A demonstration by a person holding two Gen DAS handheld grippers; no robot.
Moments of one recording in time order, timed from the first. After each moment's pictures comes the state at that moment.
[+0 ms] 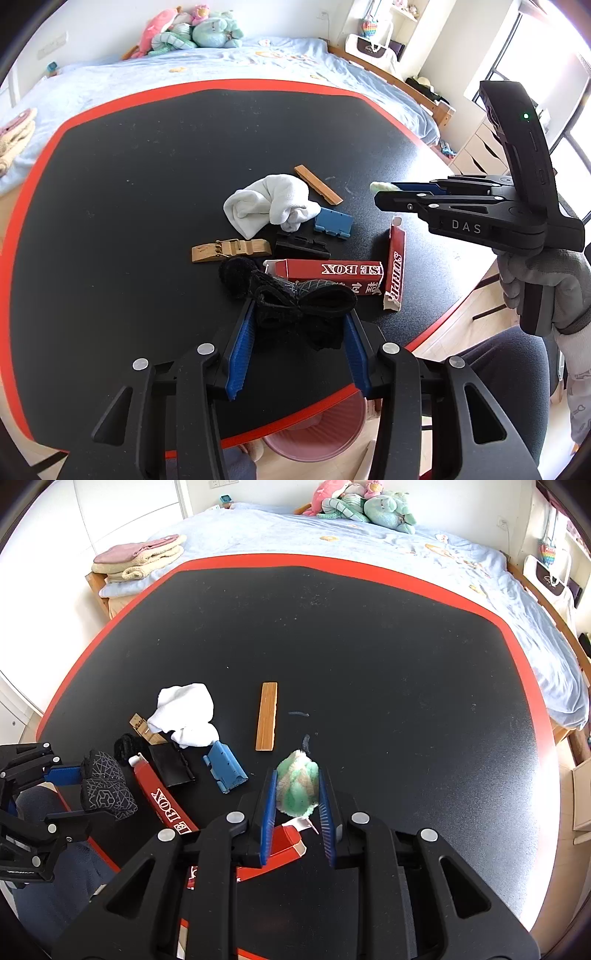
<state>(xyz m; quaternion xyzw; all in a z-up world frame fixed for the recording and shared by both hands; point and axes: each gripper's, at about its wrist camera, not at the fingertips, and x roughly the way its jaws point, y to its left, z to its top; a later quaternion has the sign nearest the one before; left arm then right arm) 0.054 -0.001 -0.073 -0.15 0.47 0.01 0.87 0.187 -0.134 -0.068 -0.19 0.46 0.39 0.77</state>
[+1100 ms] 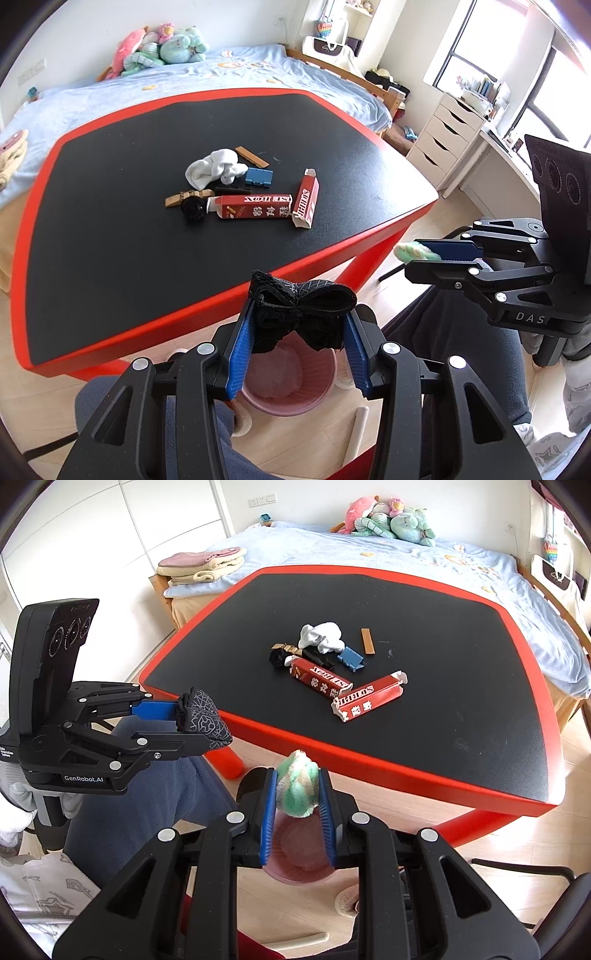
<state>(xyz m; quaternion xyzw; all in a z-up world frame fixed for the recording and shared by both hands) -0.031 -0.067 -0.043 -0.11 0.46 -0.04 0.88 0.012 -0.226 -0.021 -0.15 0.45 0.45 0.75</state>
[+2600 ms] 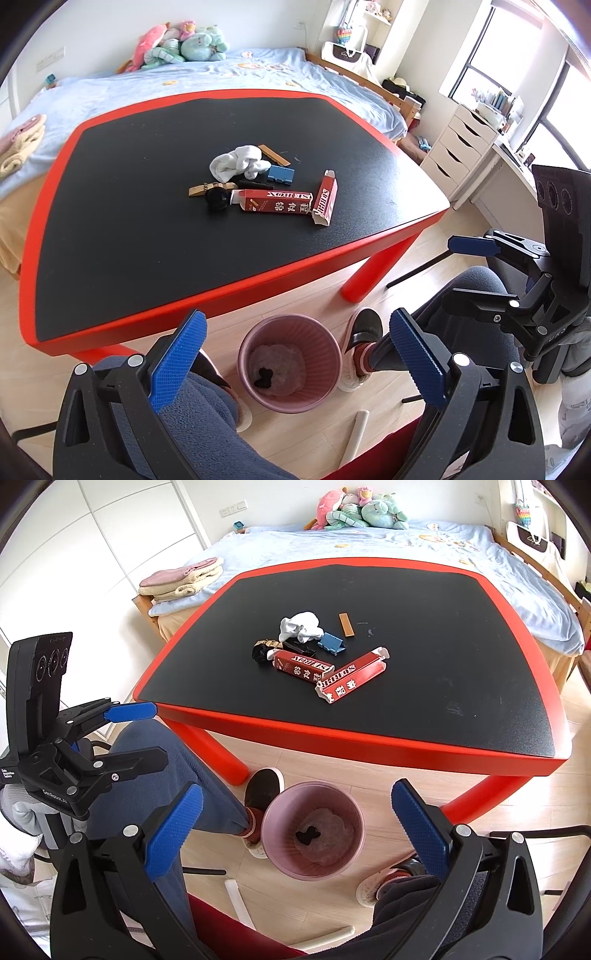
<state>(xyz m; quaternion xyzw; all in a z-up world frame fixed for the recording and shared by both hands) -0.046 -0.055 -0.038 -0.14 0.45 -0.01 0.88 0.022 -0.244 -0.031 -0.09 0.48 0.43 0.76</state>
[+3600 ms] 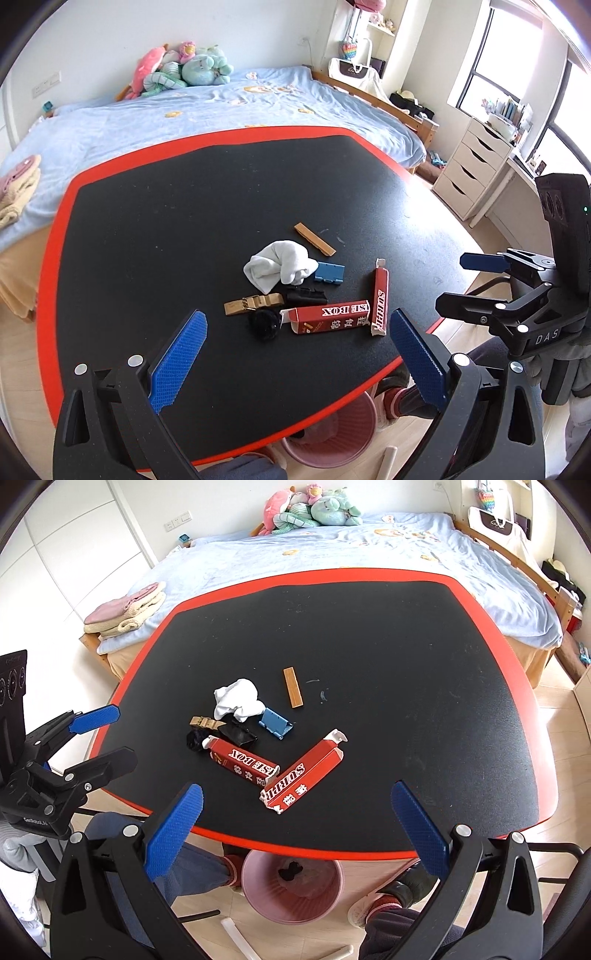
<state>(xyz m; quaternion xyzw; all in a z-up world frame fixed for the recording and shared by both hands) 0.054 0.006 -0.016 -0.10 0.43 0.01 0.90 0.129 -0.180 -0.026 -0.08 0.51 0.33 0.79</state>
